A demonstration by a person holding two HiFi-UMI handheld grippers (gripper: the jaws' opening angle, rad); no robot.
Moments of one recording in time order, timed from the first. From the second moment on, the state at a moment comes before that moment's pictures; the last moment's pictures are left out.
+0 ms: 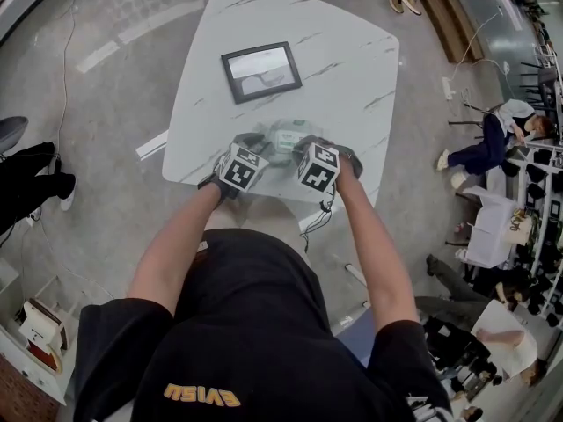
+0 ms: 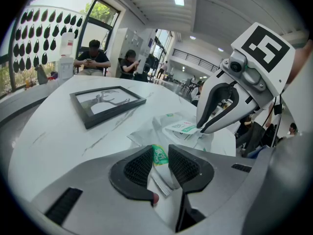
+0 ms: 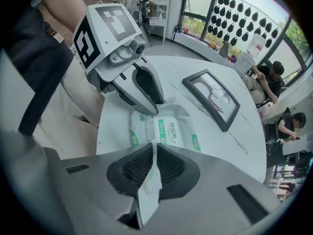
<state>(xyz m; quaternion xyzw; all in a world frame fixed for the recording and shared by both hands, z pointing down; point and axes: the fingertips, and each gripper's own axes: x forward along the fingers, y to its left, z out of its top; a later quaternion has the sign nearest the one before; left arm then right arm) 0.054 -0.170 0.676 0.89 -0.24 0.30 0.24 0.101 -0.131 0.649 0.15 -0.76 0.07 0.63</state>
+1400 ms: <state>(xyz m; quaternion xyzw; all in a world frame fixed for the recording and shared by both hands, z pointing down) 0.055 -0.173 0.678 0.90 -0.24 0.29 0.23 0.113 -0.157 0.626 0.40 -0.66 -0.19 0.61</state>
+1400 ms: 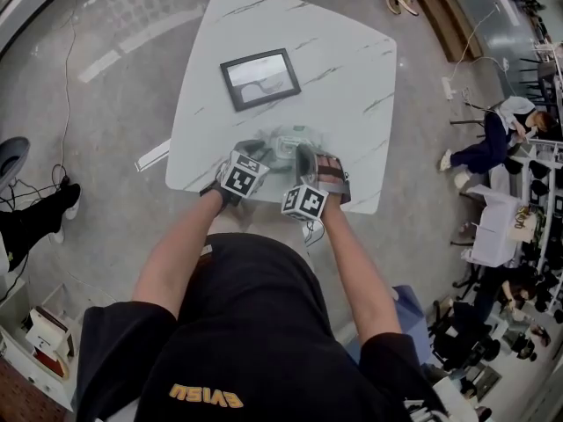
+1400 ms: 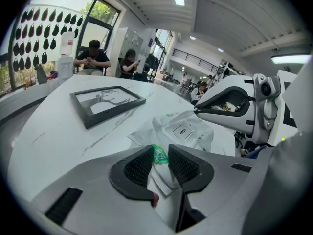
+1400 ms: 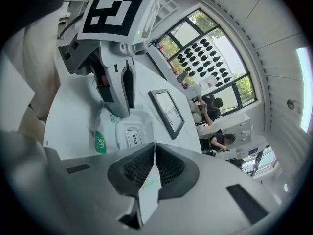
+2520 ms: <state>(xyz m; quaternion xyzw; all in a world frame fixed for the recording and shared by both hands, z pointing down) 0.058 -0.175 0.671 0.90 -0.23 0.28 0.23 0.118 -0.178 0.625 0.39 -0.66 -0.17 0.62</state>
